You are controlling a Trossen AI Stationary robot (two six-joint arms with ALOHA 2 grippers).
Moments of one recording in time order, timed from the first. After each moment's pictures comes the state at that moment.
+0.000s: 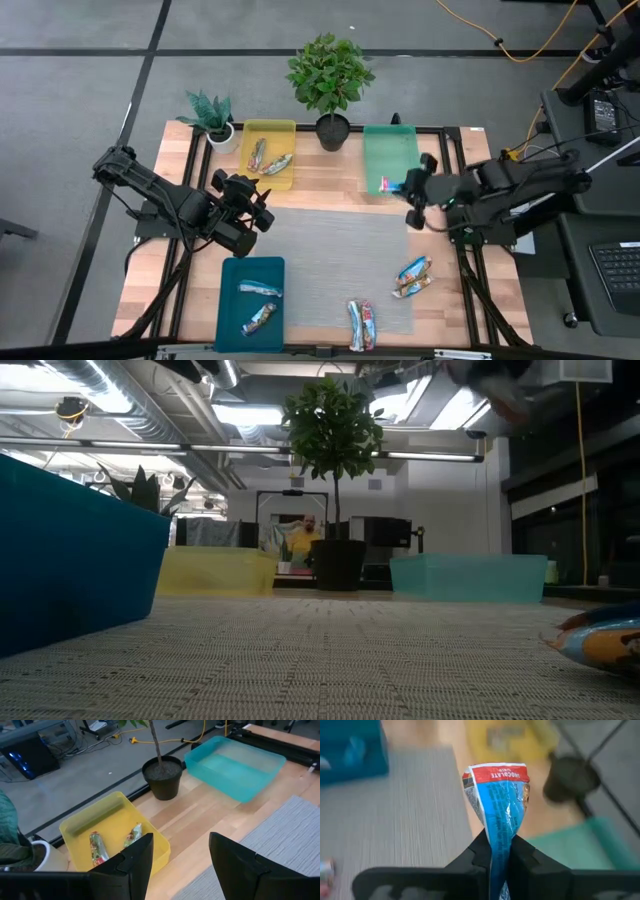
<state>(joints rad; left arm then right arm) -0.47 1.34 1.31 -1.27 -1.06 -1.19 0.23 1.03 1.17 -0.92 0.45 0.28</state>
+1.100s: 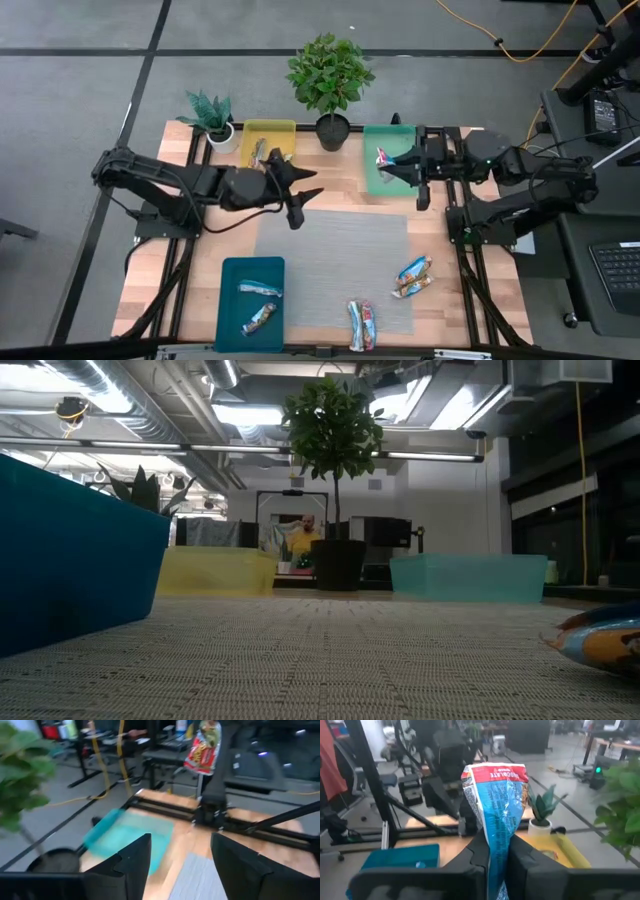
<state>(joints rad) -0.20 1.34 1.31 -0.26 -0.56 -0.21 0.05 0.97 1.19 -0.32 0.13 0.07</state>
